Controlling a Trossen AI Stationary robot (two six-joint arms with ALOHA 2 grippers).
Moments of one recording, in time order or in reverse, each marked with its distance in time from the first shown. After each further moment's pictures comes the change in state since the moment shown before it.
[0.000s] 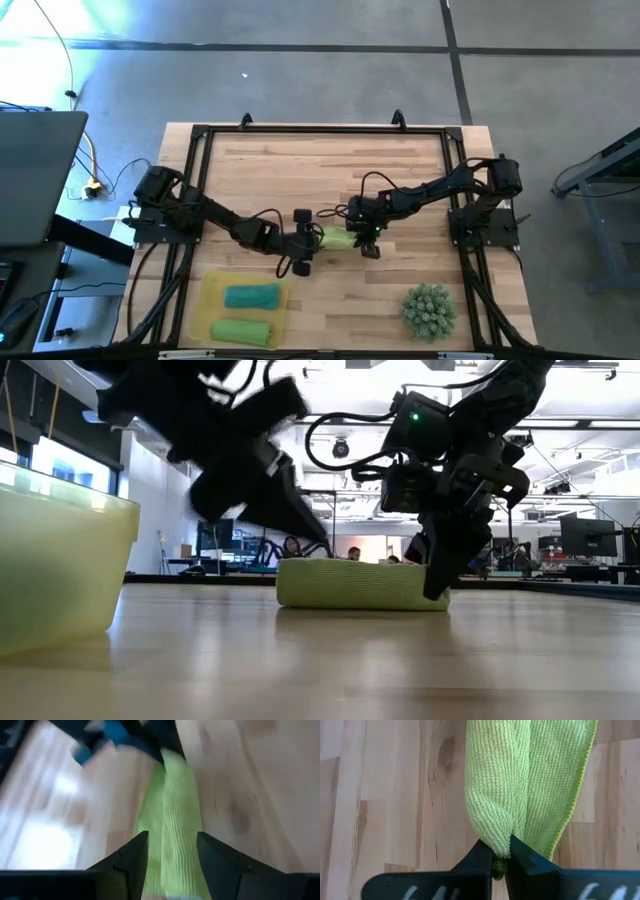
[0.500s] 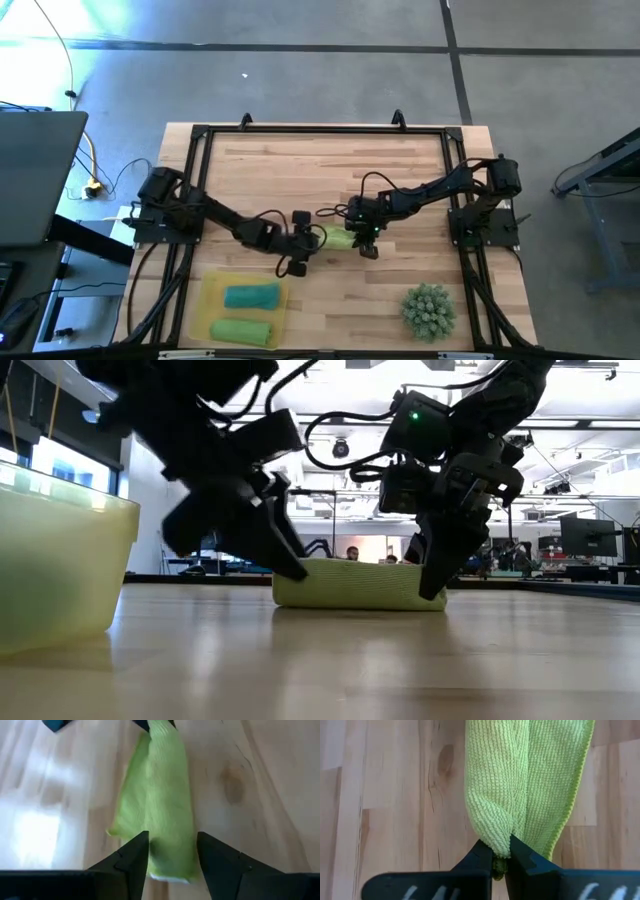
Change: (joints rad) left arm 0.000 0.026 -0.002 -0.070 0.049 -0.042; right arm 0.000 0.000 0.000 0.040 0.005 0.044
